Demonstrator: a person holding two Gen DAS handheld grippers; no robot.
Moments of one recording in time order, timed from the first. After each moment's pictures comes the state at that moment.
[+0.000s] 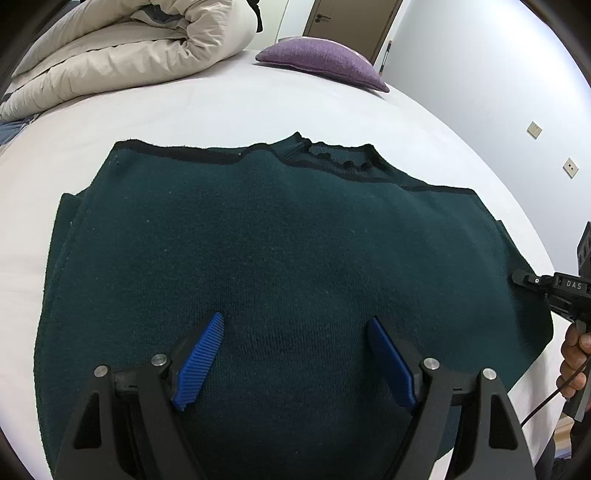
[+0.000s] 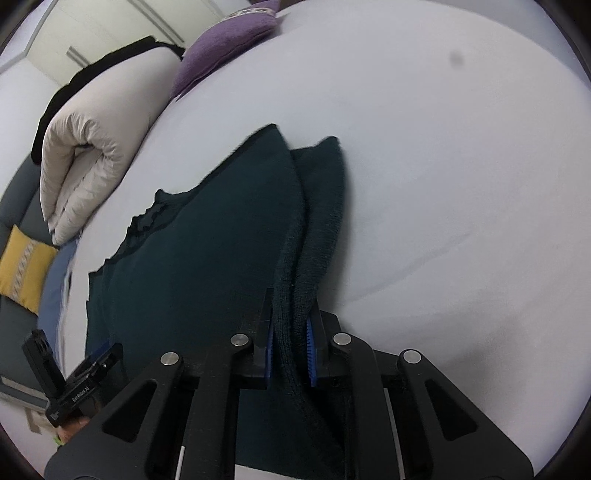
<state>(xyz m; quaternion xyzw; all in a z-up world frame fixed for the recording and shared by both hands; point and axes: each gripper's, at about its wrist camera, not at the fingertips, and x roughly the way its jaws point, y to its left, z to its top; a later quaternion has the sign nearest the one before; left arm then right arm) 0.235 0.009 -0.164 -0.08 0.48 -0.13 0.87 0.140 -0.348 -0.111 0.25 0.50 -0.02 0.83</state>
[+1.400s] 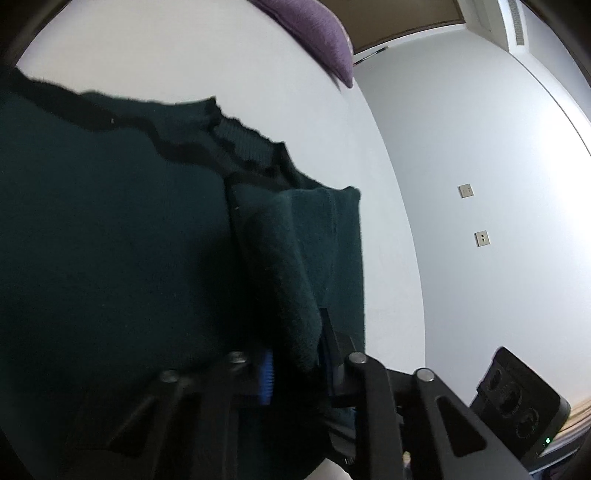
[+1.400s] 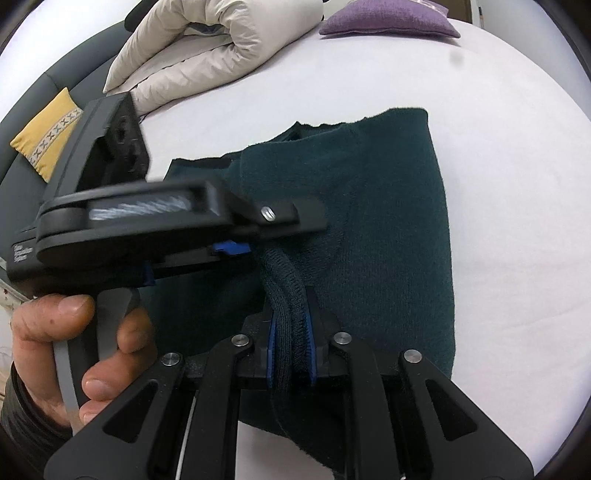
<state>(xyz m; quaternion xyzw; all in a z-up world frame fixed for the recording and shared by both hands) 0.316 -0.019 -0.167 -0.33 0.55 -0.29 0.71 0.143 -0.146 -0.085 0.09 0.54 0.13 0.83</state>
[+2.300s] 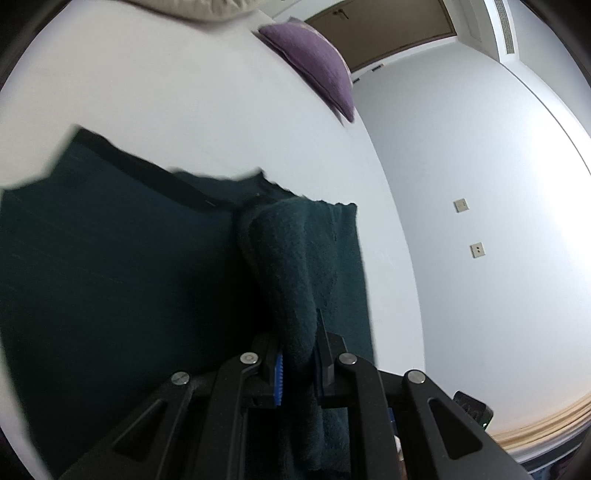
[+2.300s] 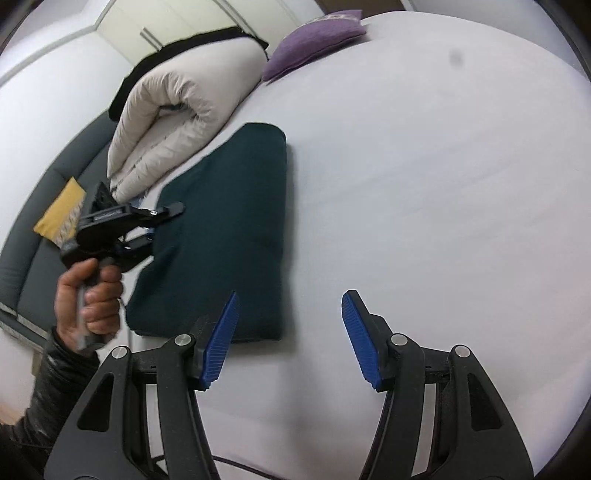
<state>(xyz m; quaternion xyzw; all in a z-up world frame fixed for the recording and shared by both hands) 0.297 0.085 -0.133 -0.33 0.51 -0.27 0.74 0.038 -0.265 -0.095 0.23 0.46 0.11 0.85</state>
